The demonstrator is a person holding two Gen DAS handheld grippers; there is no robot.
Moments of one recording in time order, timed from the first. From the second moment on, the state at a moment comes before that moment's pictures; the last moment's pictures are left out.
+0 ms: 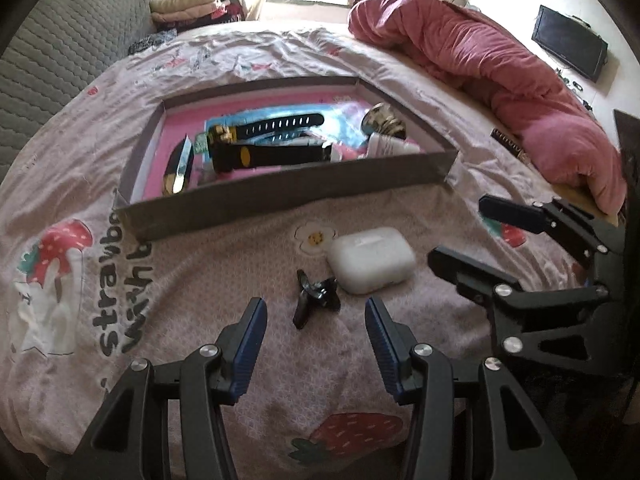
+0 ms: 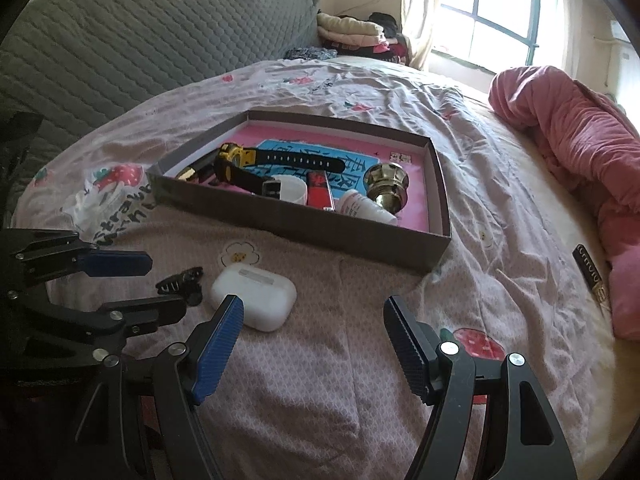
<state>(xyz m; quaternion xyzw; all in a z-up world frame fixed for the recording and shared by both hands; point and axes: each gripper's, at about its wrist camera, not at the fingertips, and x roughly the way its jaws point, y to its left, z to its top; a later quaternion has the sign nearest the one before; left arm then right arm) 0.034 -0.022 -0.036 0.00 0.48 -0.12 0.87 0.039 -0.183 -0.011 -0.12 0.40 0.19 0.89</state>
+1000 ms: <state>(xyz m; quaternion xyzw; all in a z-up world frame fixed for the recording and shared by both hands) 0.077 0.010 -0.061 -0.05 0.48 -0.13 0.86 0.082 -0.140 -0.059 -0.13 0.44 0.25 0.85</state>
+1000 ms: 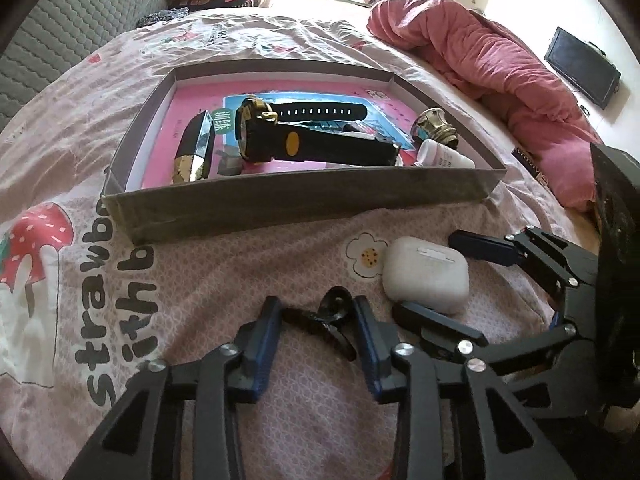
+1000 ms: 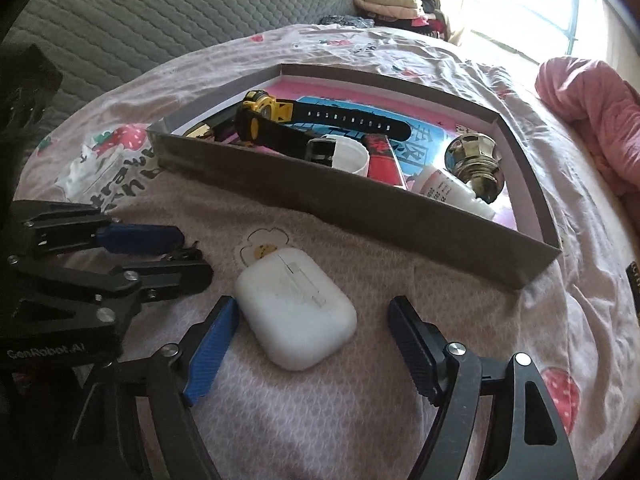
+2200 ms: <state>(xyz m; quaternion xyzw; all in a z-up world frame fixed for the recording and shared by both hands) 0.077 0.030 -0.014 -0.09 0.40 -0.12 0.90 0.087 -0.173 -0.002 -0.05 0.35 0.26 0.90</state>
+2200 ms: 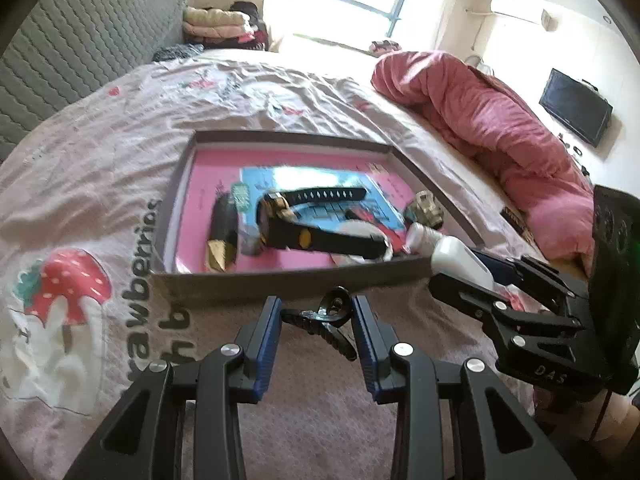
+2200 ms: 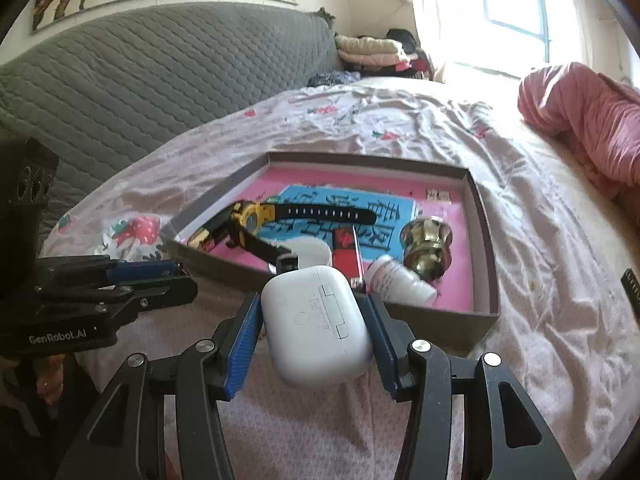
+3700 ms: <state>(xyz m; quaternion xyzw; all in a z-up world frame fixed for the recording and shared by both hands) 0.137 0.047 -0.015 -0.09 0.37 -0.07 0.92 0.143 -0.181 0.009 -0.03 0.31 0.20 0.93</state>
